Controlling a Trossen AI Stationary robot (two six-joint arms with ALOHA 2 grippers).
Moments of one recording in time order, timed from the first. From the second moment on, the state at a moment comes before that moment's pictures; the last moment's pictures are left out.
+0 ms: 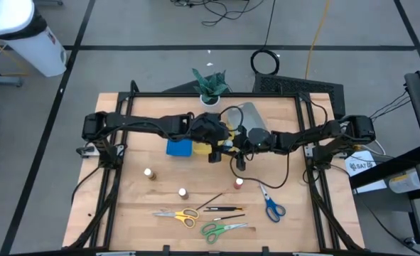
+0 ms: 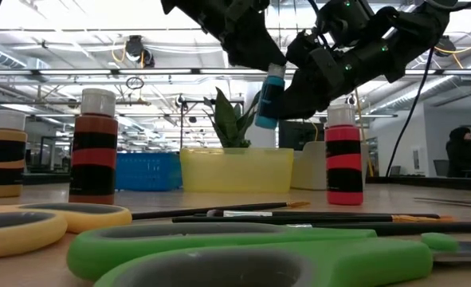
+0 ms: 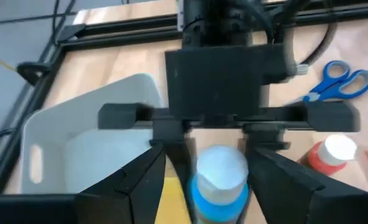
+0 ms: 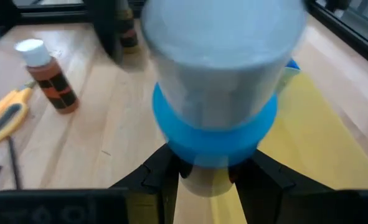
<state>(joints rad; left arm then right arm) 0.08 1.77 1.44 -0.28 0.02 0.15 -0.07 1.49 0.62 0.46 -0.02 0.03</state>
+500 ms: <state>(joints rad) 0.07 1.77 1.44 -0.32 0.00 0.11 -0.07 1.49 0.62 0.49 -0.03 0.03</state>
